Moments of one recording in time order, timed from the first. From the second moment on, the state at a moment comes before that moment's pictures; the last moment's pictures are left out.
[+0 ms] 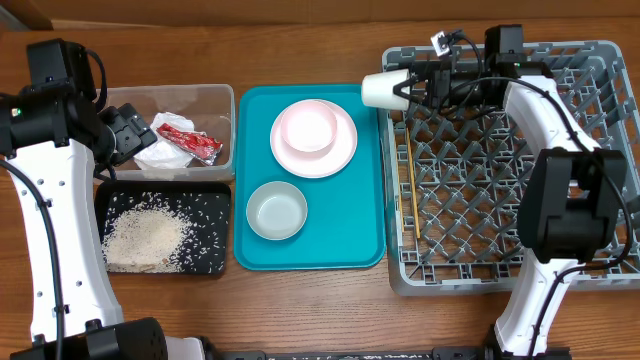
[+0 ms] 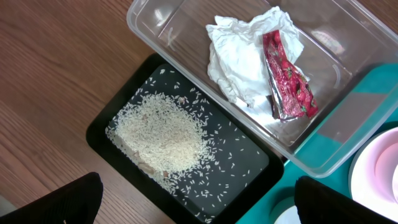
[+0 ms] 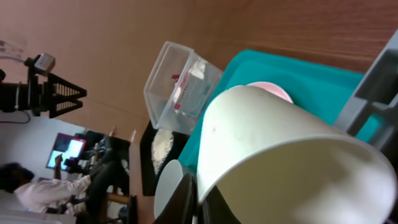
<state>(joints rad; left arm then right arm) 0.24 1.59 1.76 -1.41 -0.18 -0.45 -0.03 2.18 1.71 -0.67 -1.26 -0.12</state>
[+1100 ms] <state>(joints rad) 0.24 1.59 1.76 -1.41 -0.18 -0.45 -0.11 2.19 1.71 -0.92 -1.02 -0.21</state>
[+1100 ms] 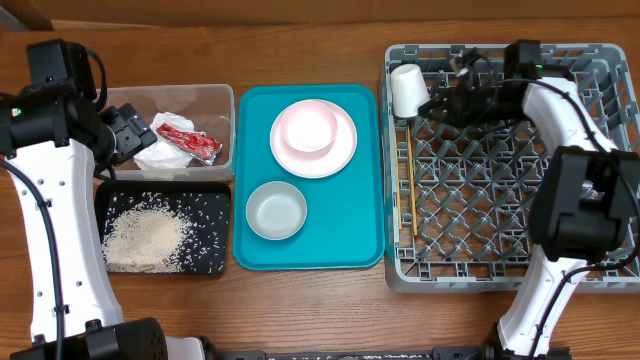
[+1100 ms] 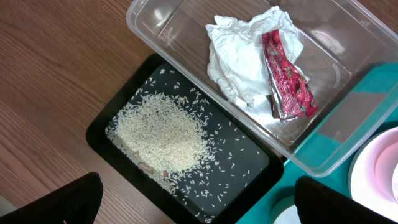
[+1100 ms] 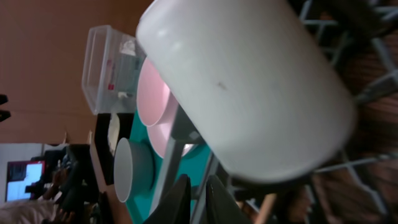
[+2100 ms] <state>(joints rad) 0.24 1.59 1.76 -1.41 -0.18 -0.45 0.17 1.80 1.71 -1.14 -0.43 0.08</state>
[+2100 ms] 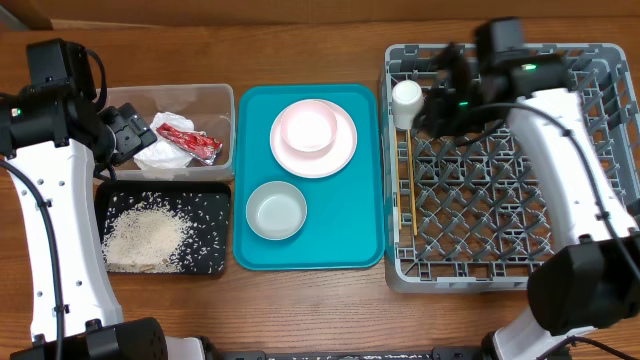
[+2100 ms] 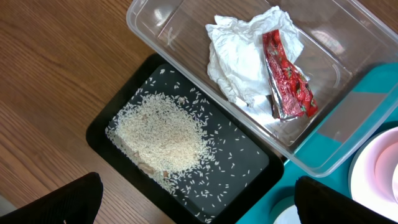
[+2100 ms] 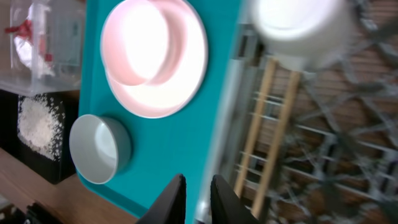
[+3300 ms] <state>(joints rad) 0.24 1.59 1.76 -1.41 -0.18 -0.45 0.76 2.14 1.71 -0.80 0.12 0.38</state>
